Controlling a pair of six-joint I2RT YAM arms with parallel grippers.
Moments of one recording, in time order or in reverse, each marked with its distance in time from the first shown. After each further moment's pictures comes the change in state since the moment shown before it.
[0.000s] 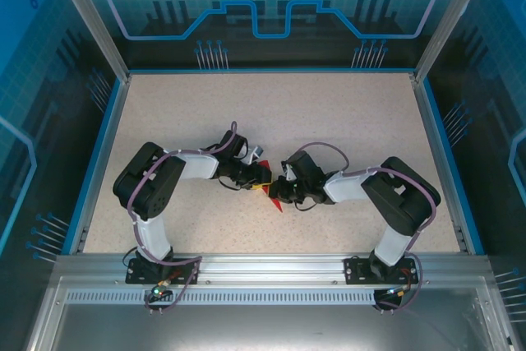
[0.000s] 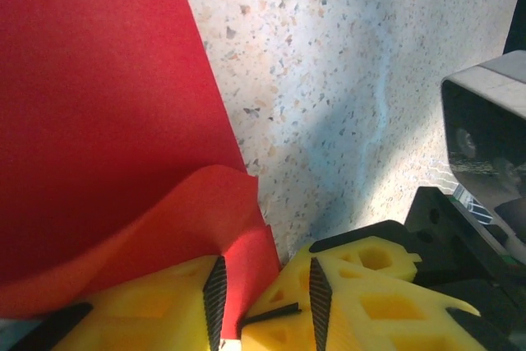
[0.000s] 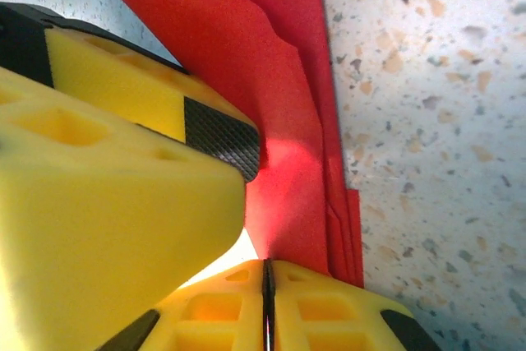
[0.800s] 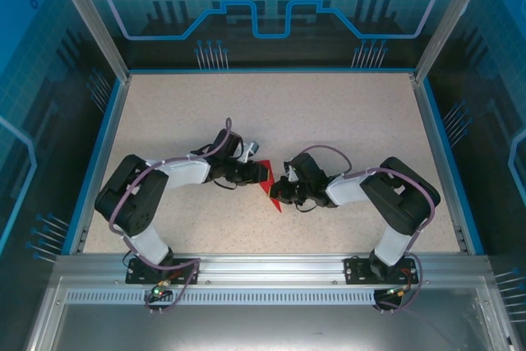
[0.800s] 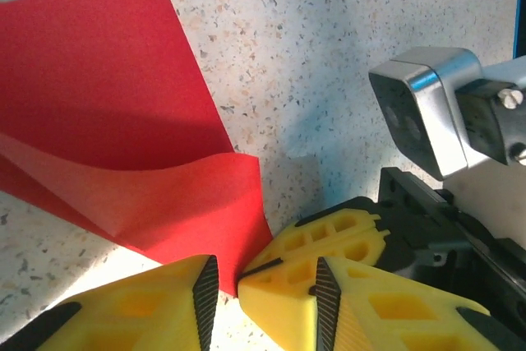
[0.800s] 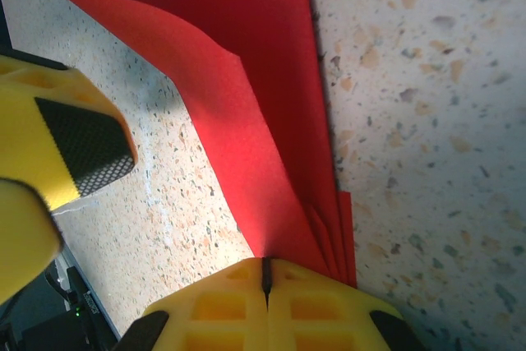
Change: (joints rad) left arm -0.006 -0.162 -0.057 -0.024 -0.125 0.070; right arm -0.006 0.007 -0.044 0.095 -0.016 0.067
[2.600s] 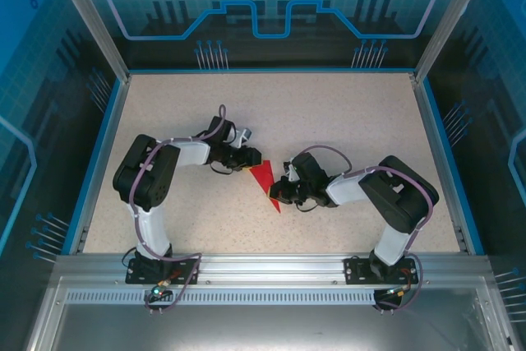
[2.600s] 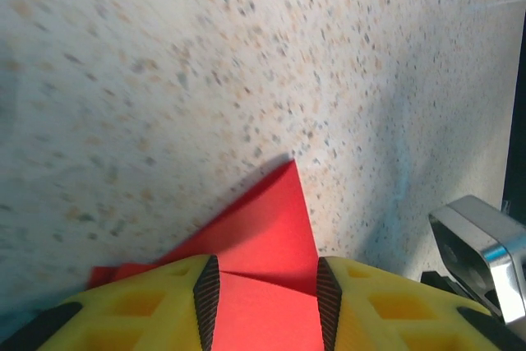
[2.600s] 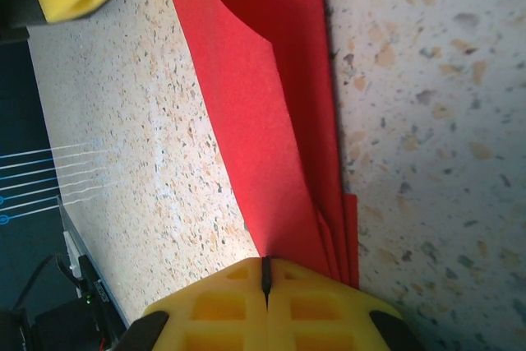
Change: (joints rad) left arm 0.164 0.223 0.170 0.000 0.074 0.081; right arm -0.019 0.016 -0.007 0.029 -0.050 -0.011
